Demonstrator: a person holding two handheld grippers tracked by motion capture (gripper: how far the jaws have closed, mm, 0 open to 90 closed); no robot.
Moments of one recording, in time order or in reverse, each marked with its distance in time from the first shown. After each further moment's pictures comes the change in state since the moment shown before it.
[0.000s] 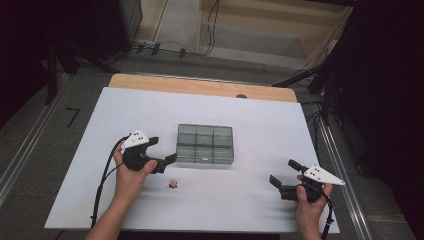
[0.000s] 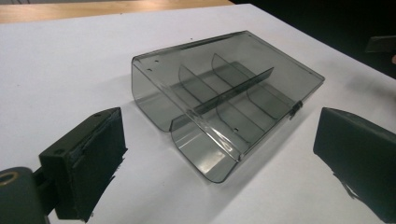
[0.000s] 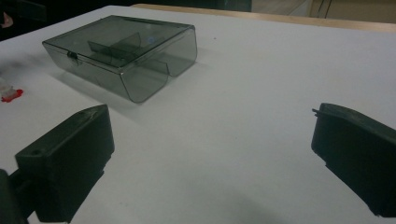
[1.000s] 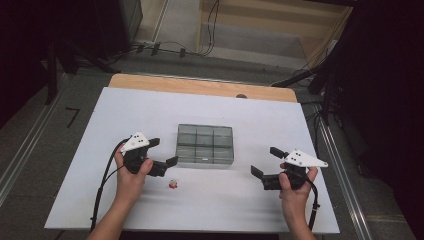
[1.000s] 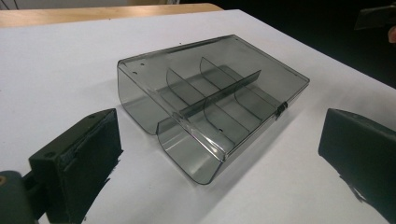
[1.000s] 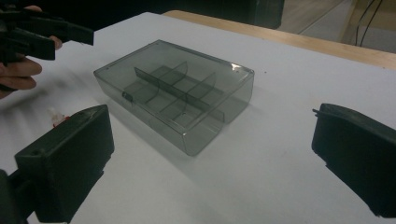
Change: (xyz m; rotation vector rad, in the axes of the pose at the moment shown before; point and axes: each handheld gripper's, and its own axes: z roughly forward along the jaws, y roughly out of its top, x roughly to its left) left arm -0.005 -0.003 0.000 -0.021 -0.020 0.004; right arm 0.045 0.060 0.032 0.035 0.095 -0.069
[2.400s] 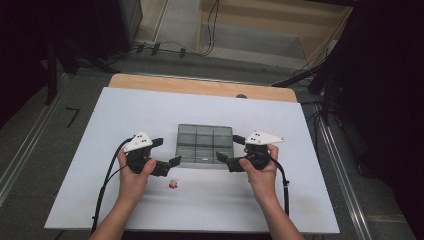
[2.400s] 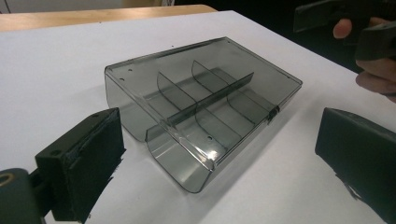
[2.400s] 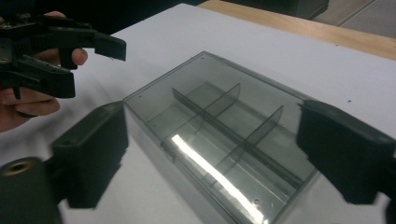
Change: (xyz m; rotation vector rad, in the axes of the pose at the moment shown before) left arm -0.006 0.003 0.004 -0.002 -0.018 0.017; right arm 0.034 0.039 0.085 0.077 0.126 -0.003
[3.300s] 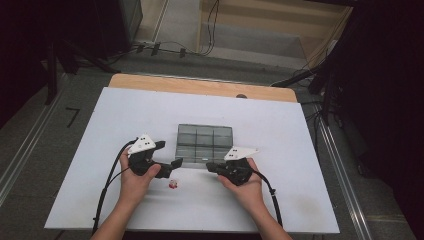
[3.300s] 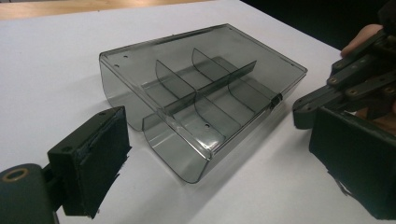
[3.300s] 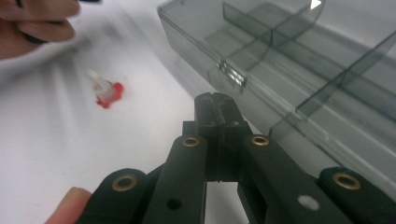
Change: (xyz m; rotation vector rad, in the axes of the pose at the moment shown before) left arm -0.004 -0.005 0.005 0.035 0.015 0.002; right arm 0.024 -0.040 0.040 0.203 0.101 -0.028
